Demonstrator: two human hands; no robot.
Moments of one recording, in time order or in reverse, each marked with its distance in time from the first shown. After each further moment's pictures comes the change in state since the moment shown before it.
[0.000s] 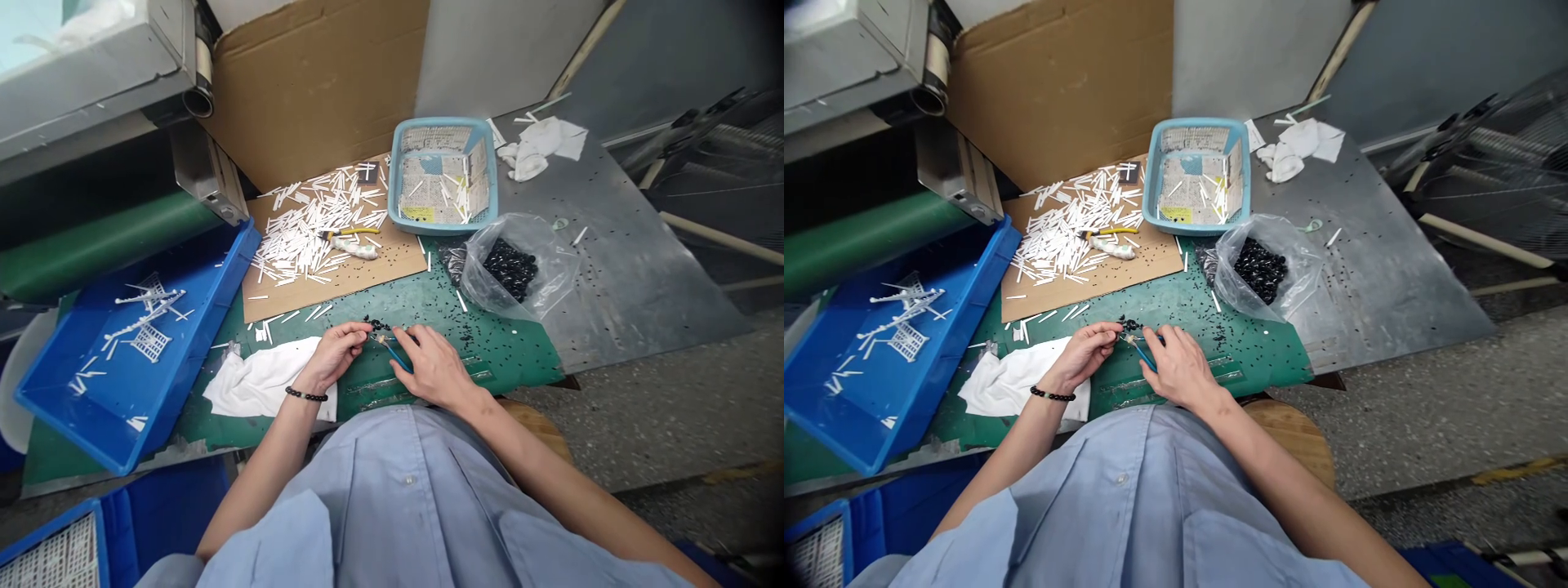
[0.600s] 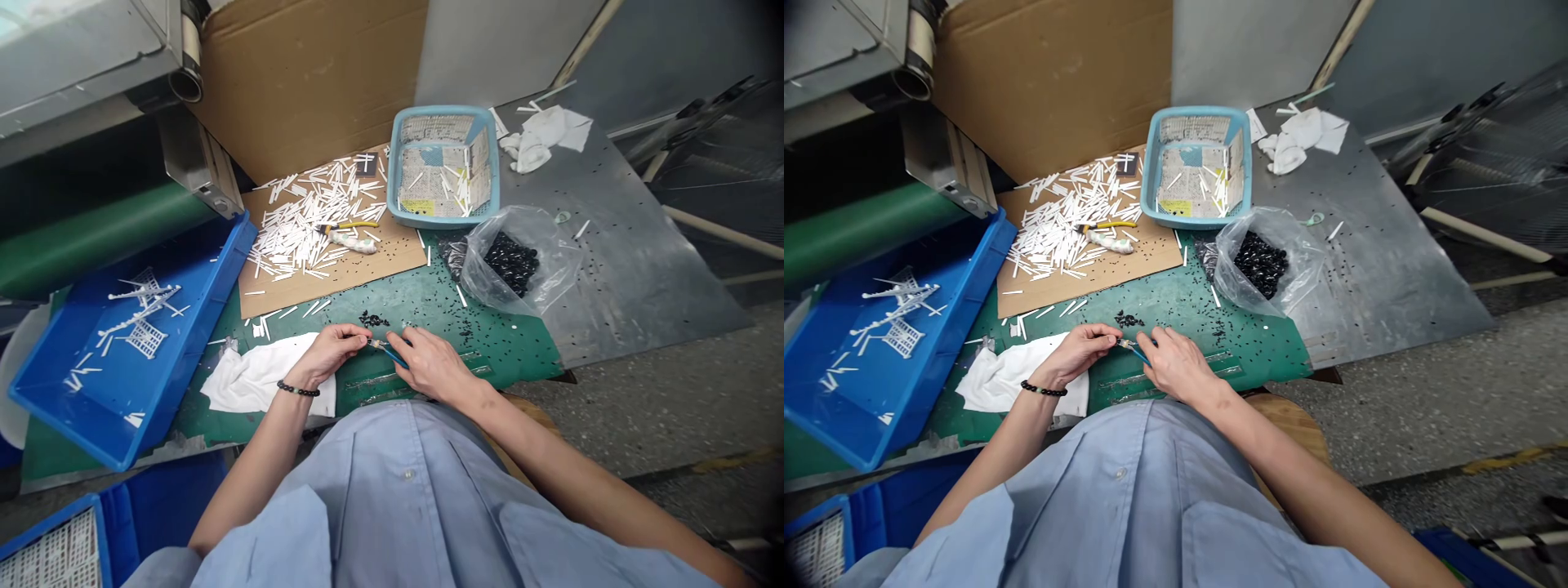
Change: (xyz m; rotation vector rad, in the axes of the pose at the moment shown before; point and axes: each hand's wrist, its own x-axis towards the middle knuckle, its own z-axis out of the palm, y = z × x) left_hand 0.000 0.000 -0.011 0.180 -0.050 -0.096; right_hand 0.004 -0.001 -0.008 -0.089 -0.174 -0.097
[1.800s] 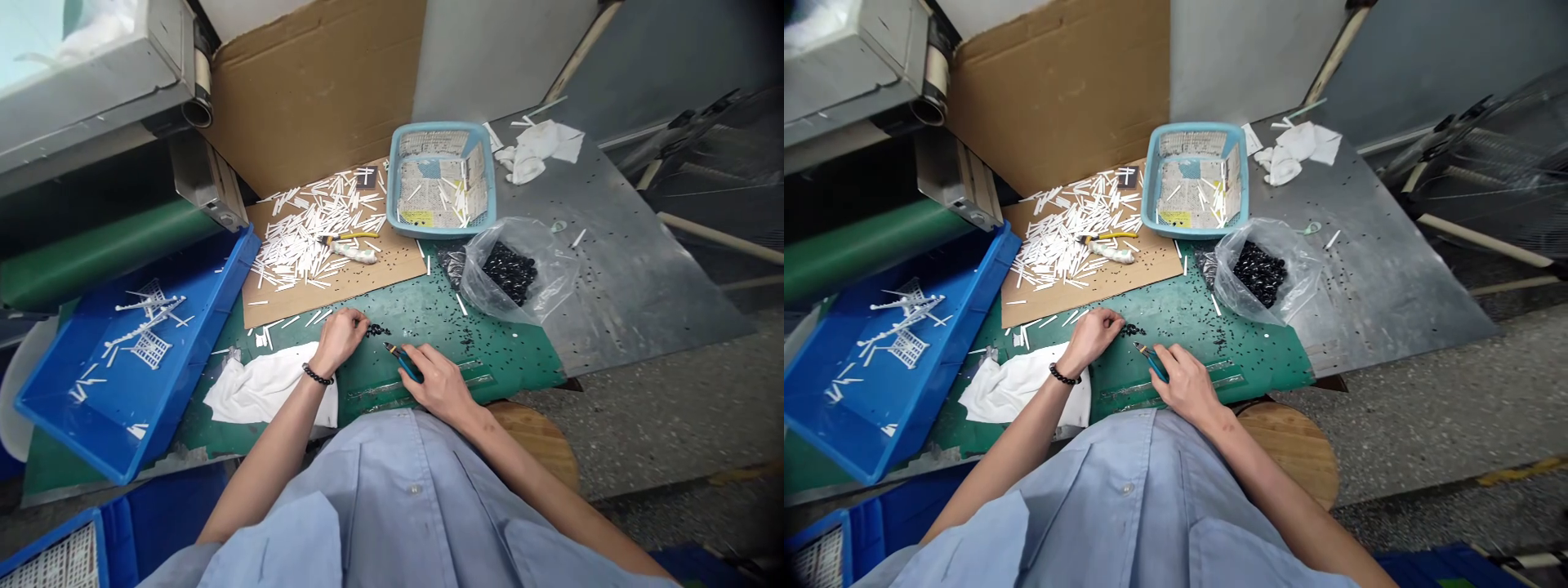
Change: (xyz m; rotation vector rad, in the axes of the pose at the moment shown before) left_hand 0.034 0.022 0.008 1.211 0.347 0.427; right_hand -0.020 0.004 0.048 0.243 0.308 0.167
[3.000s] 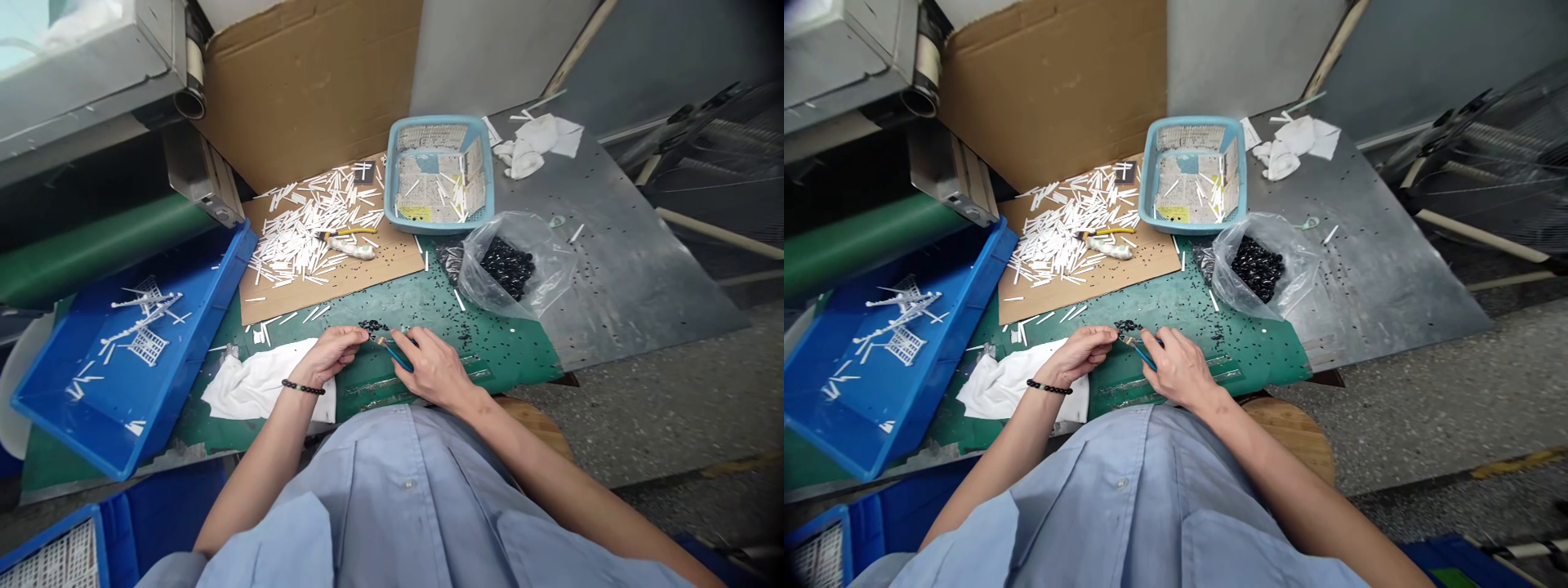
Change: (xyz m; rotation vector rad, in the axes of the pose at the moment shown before) left_hand -0.030 -0.001 -0.005 -1.239 -0.419 -0.493; right_hand 0.022 -0.009 -0.023 -0.195 -0.064 -0.122
